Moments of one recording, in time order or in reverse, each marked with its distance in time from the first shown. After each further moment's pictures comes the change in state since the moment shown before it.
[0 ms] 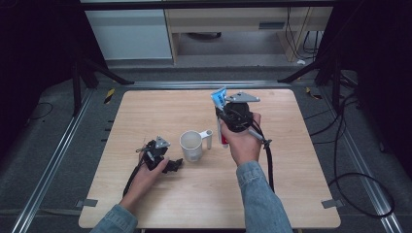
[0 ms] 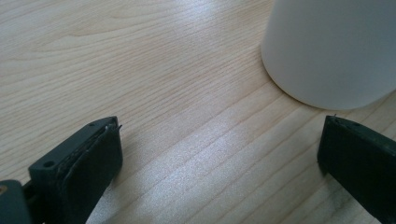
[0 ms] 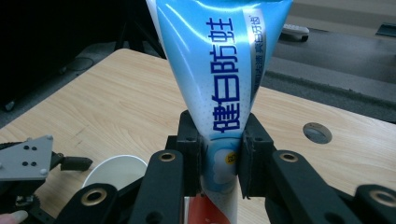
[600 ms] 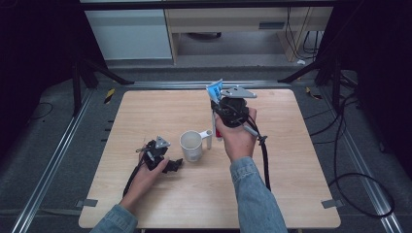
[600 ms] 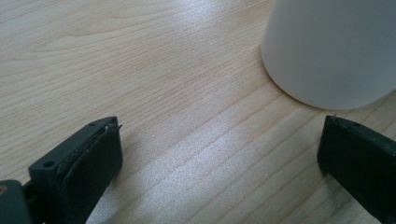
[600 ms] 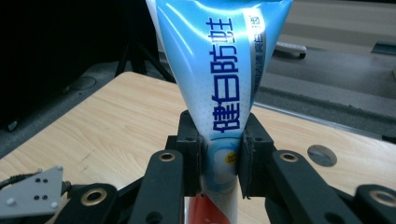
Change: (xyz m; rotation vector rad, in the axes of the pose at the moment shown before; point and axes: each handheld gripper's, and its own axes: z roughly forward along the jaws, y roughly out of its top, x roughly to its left) left arm 0.000 0.000 0.000 0.001 0.000 0.001; right arm 0.010 0.017 0.002 -0.076 -0.003 0.014
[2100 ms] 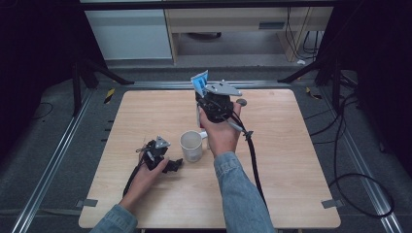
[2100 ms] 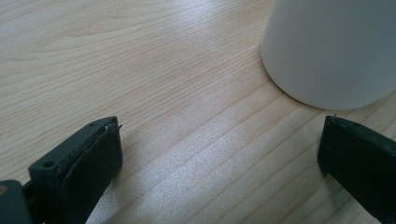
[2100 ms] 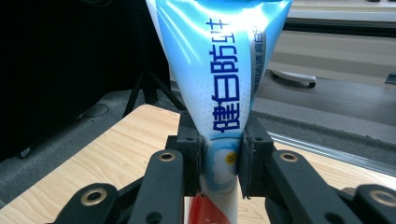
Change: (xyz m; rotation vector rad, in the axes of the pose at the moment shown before) left arm 0.001 0.000 0.000 0.005 -0.004 0.004; right arm 0.031 0.014 0.017 -0.120 0.037 0.001
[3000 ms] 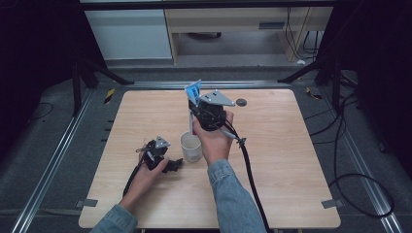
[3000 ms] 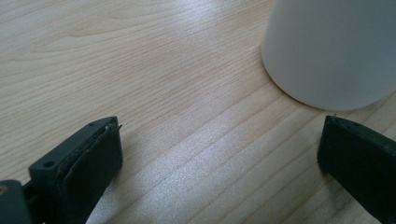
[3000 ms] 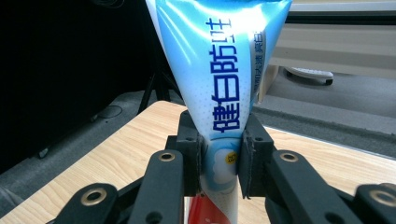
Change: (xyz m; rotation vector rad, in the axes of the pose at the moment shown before) left arm 0.000 0.000 0.000 0.001 -0.001 0.001; right arm 0.015 -0.025 0.009 -0.010 0.046 0.034
